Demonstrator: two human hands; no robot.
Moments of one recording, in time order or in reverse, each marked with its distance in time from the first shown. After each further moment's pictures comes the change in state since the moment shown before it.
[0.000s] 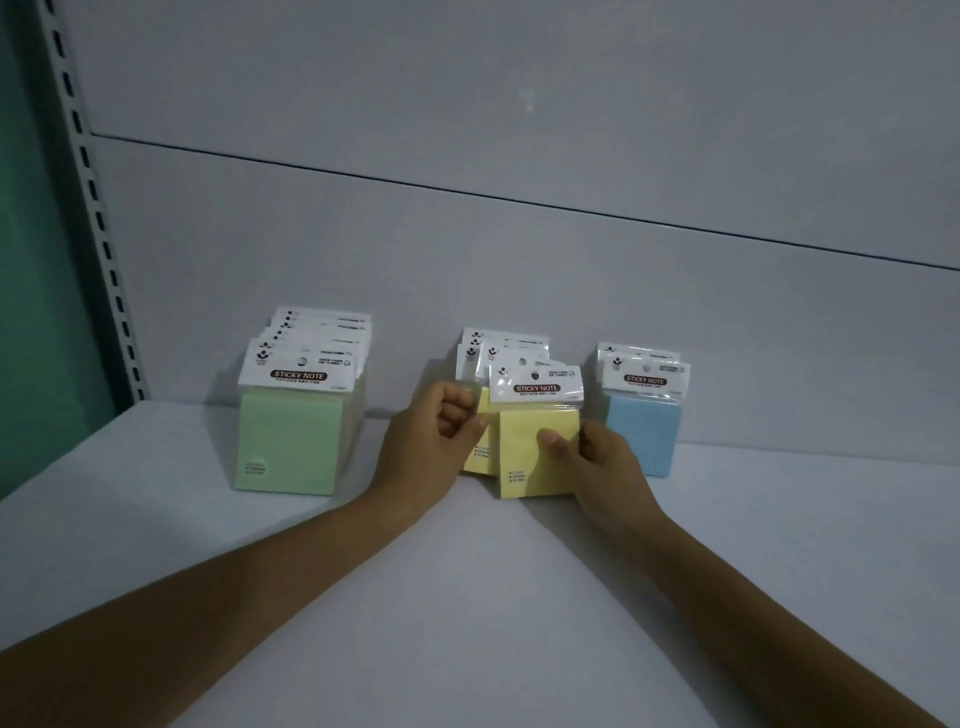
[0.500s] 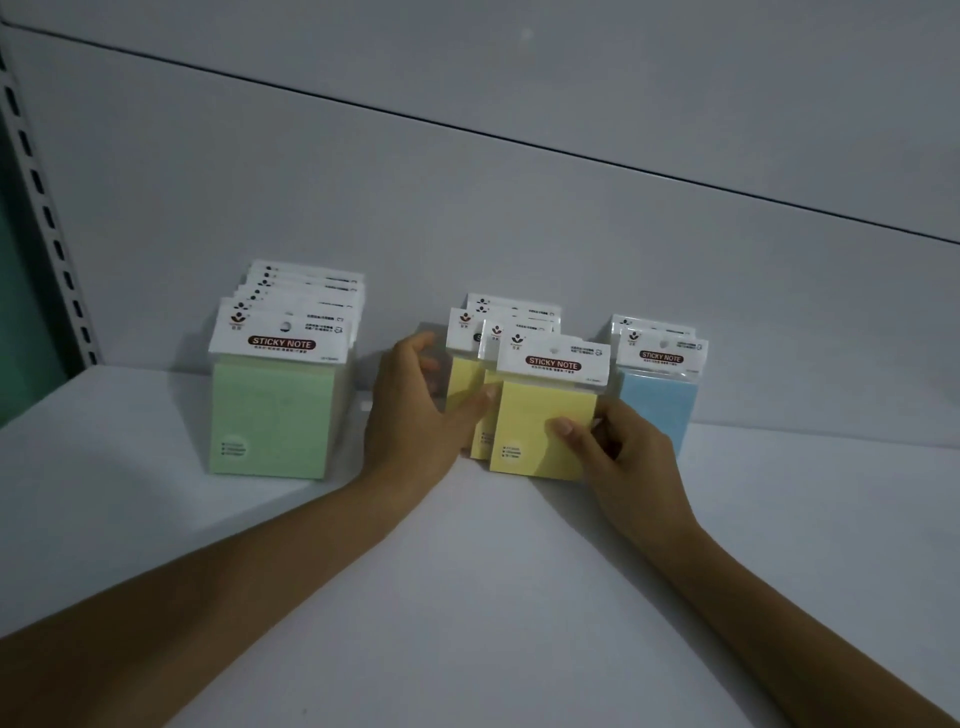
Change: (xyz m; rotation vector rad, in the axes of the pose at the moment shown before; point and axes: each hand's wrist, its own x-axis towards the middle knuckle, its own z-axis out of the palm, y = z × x) left_hand 0.006 -0.009 0.000 -0.075 0.083 -0.077; right_hand -0.011 0.001 -0.004 -0.150 0.122 -0.148
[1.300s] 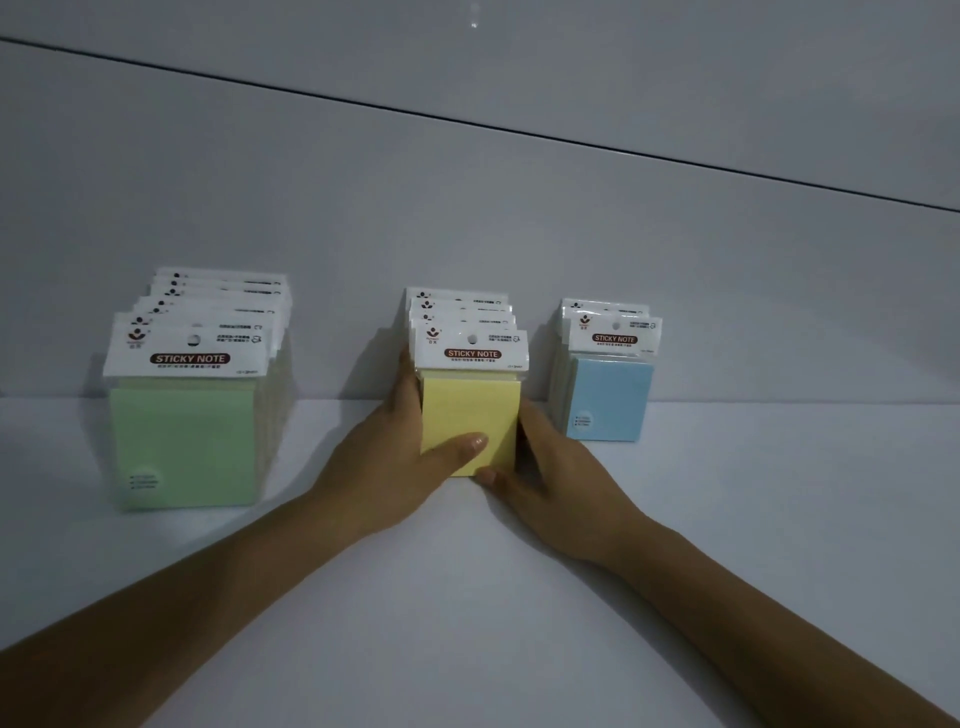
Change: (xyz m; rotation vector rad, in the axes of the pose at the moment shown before) left_hand -0.006 0.002 0.007 0.253 -0.468 0.098; right_hand -0.007 -0.004 0.005 -0.085 -0.346 -0.172
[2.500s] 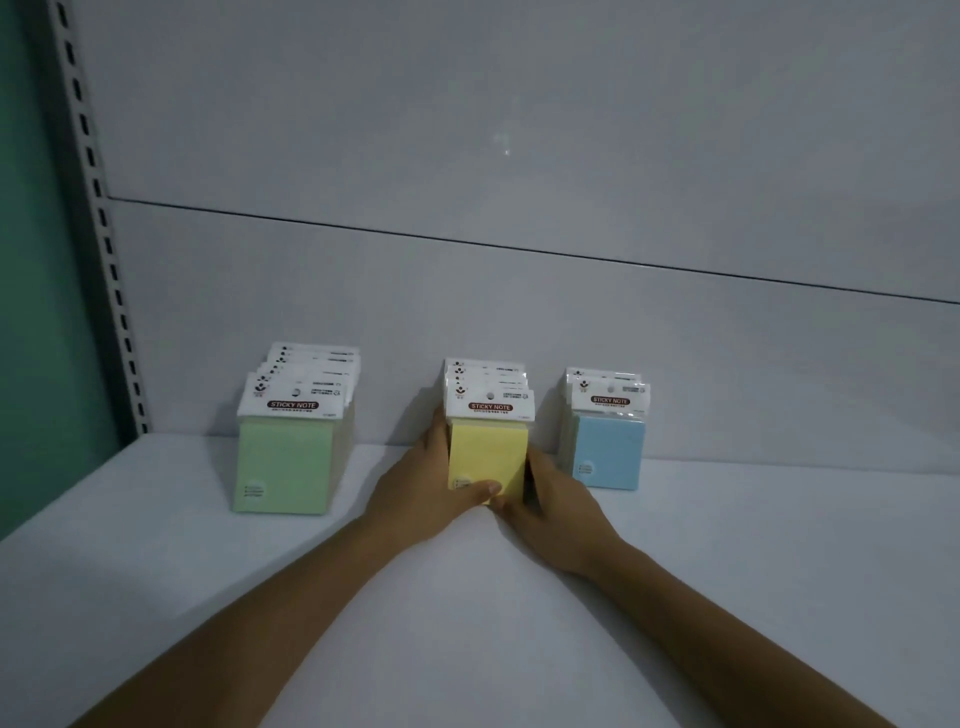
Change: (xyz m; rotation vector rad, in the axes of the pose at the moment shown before) left_hand -0.009 0.015 -0.003 0.128 0.064 -0.080; right_hand -0.001 -0.004 0.000 -0.057 0.050 0.013
